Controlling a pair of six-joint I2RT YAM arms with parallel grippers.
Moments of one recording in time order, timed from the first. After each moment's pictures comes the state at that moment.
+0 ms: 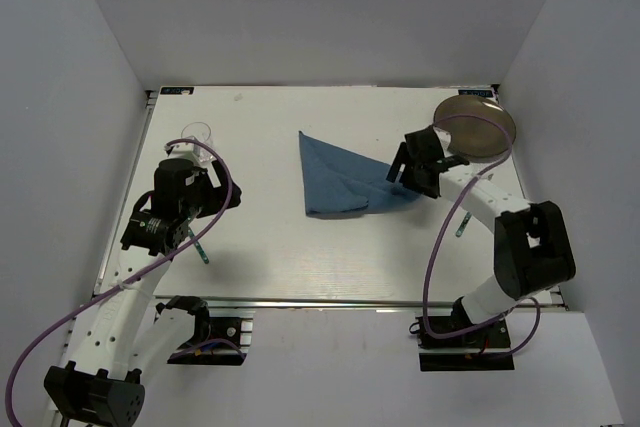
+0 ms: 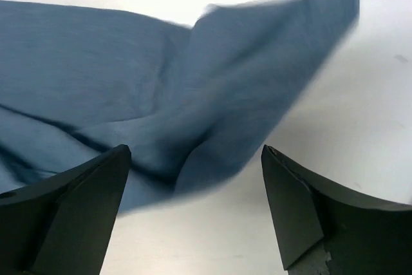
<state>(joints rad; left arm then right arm) -0.22 0.83 0.87 -0.66 -0.06 -0.42 0.37 1.57 1.03 -0.38 0.19 0.61</state>
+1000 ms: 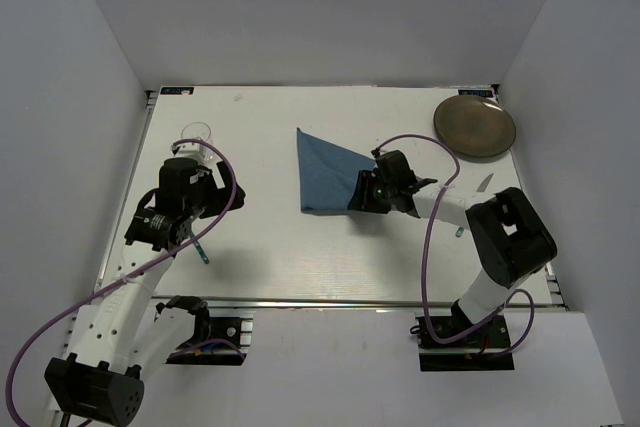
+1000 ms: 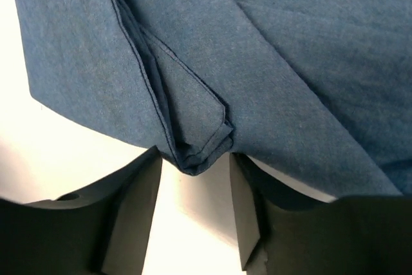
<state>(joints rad) -0.23 0.86 0.86 -0.65 -0.03 -0.41 0.54 1.65 0.84 -0.03 -0.20 0.54</state>
